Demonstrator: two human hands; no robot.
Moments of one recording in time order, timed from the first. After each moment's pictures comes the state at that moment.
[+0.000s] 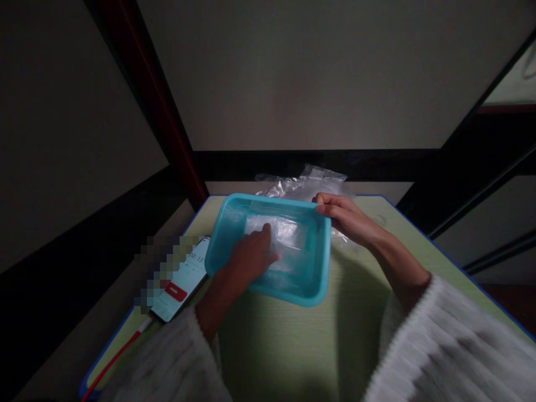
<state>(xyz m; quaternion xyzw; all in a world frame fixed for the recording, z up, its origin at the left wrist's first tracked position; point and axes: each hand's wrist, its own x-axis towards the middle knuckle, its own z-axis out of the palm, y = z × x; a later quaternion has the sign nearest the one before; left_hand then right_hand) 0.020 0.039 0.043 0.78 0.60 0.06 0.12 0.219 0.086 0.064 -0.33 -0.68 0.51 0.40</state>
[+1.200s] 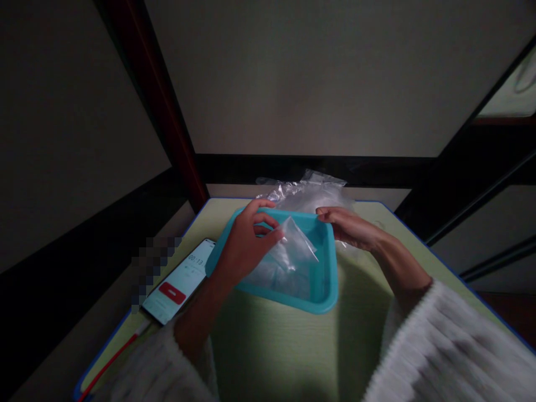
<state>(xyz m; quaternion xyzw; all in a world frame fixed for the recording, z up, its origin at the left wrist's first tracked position) 0.020 0.029 0.079 0.64 0.49 0.49 0.34 0.224 0.087 0.066 -0.41 -0.59 0.61 0.32</state>
